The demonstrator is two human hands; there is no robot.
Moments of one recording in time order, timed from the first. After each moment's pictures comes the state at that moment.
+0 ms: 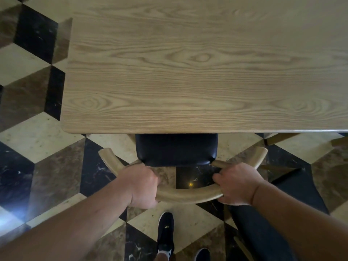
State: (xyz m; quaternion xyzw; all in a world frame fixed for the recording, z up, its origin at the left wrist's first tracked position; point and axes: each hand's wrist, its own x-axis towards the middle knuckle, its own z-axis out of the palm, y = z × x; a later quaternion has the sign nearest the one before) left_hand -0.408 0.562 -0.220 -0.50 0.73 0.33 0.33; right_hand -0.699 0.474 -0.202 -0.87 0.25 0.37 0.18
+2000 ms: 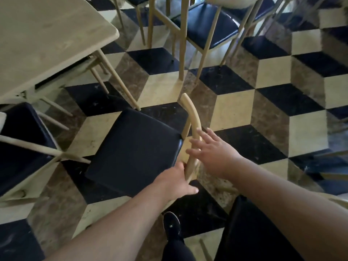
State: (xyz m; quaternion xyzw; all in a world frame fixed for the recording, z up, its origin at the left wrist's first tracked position) left_hand -1.192 0.834 -0.202 -0.45 0.73 0.44 0.25; right_hand -1.374 0.862 -0.171 -0.78 0.57 0.23 0.13
